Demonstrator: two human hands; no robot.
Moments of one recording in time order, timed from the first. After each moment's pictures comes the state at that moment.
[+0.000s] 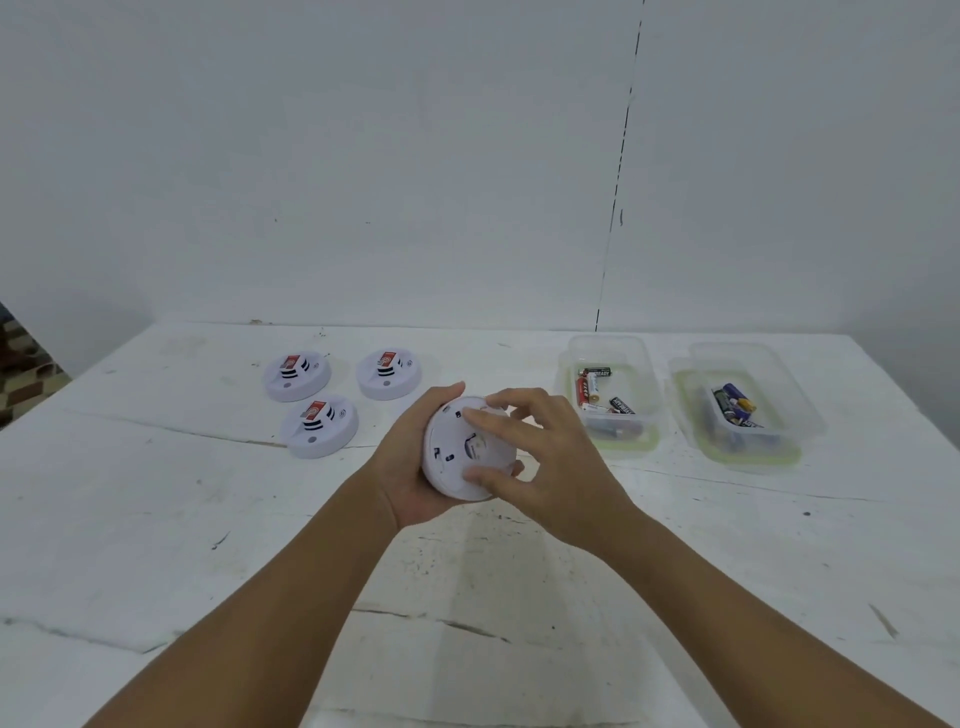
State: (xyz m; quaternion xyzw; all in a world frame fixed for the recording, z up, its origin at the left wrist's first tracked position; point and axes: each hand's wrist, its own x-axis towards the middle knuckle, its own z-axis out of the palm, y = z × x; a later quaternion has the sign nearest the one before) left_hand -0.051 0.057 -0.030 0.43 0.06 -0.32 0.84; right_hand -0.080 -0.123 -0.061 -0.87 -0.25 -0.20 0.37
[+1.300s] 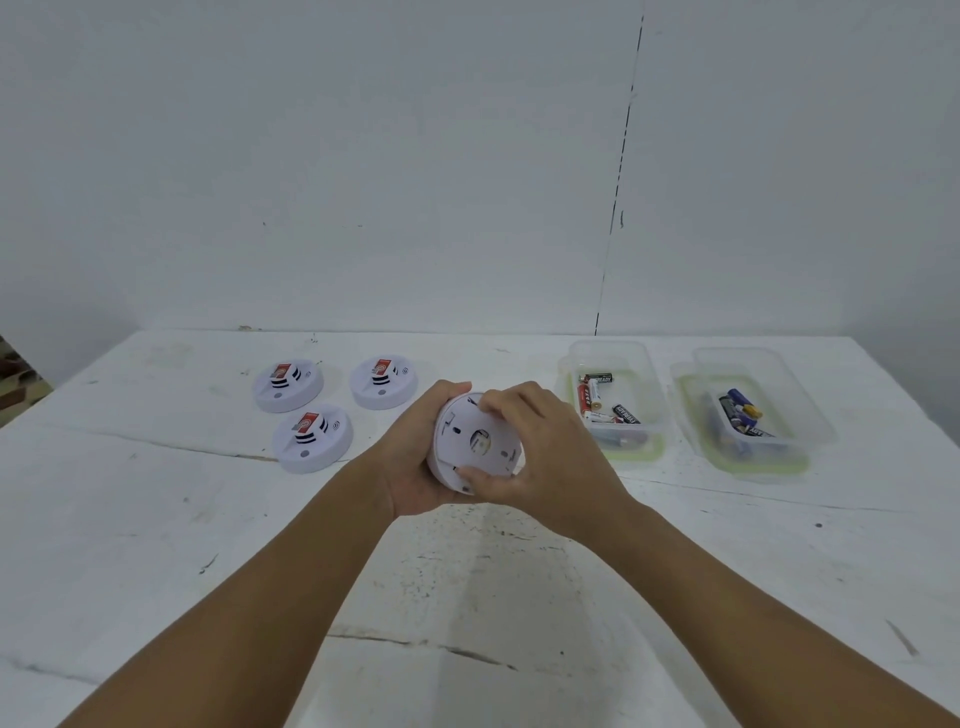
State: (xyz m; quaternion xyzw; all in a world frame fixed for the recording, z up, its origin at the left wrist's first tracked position) left_hand -0.022 0.058 -0.022 0.59 0.09 -0.31 0.74; right_hand -0.059 -0.115 -0.046 -0.89 -0.23 -0.20 0.33
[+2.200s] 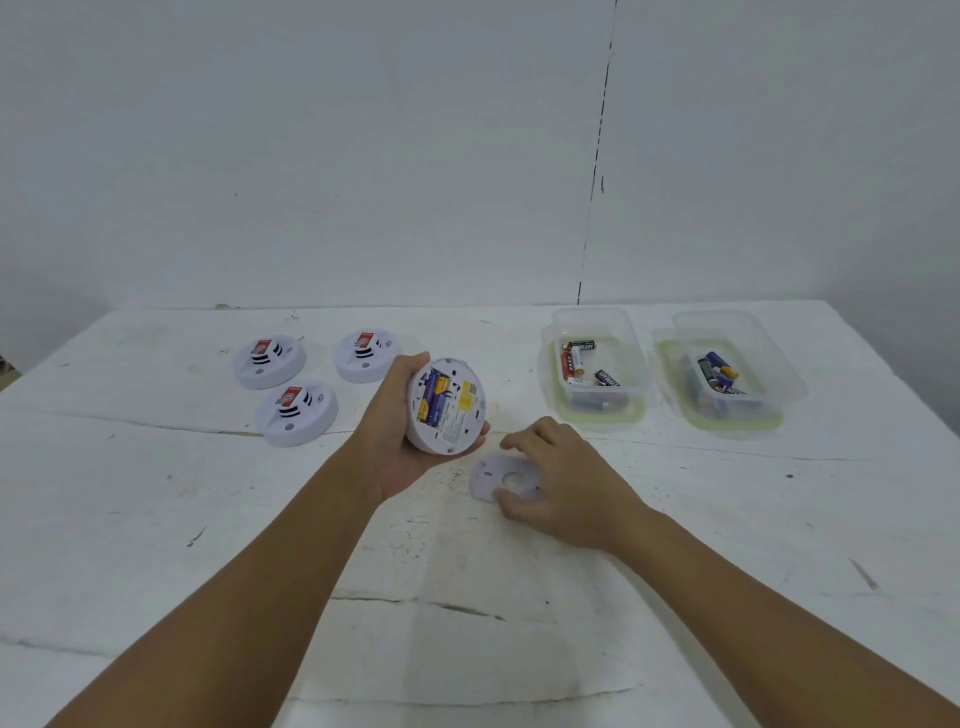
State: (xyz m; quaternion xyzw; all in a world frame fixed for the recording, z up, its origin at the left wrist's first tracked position) left_hand -0.021 0.061 -0.050 0.48 0.13 -0.22 0.84; right_hand -0.086 -0.147 -0.101 -0.95 -0.16 -0.04 0.27
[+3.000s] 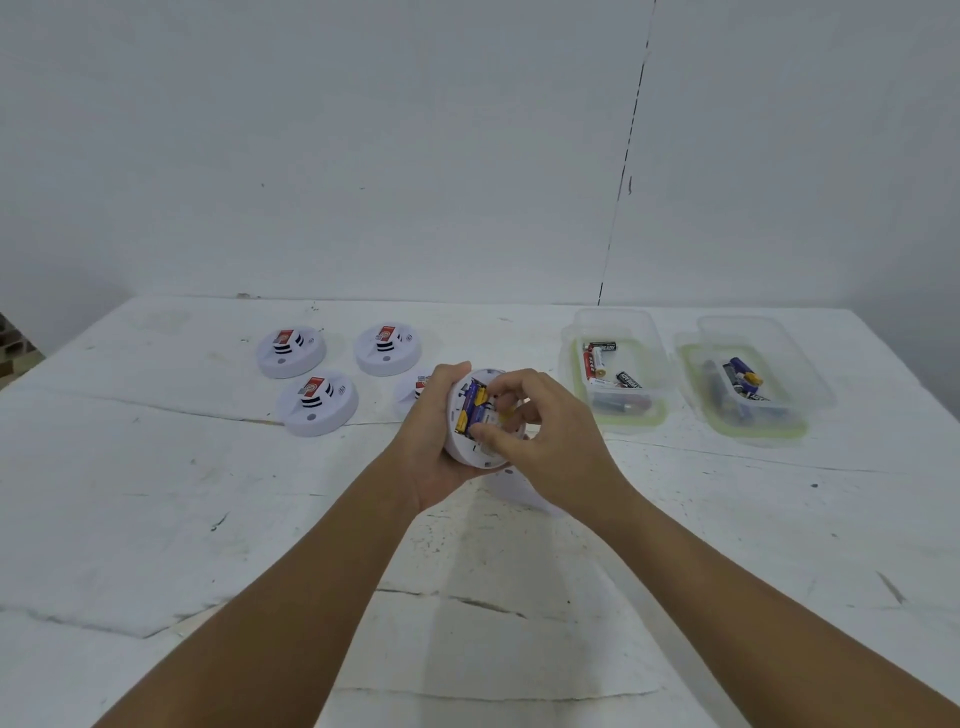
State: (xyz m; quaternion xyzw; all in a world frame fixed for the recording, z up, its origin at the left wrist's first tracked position) left_hand -0.043 0.052 -0.046 0.50 0.09 -0.26 0.83; right_hand -0.075 -0.099 -0.059 -0.82 -0.13 -0.14 0.53
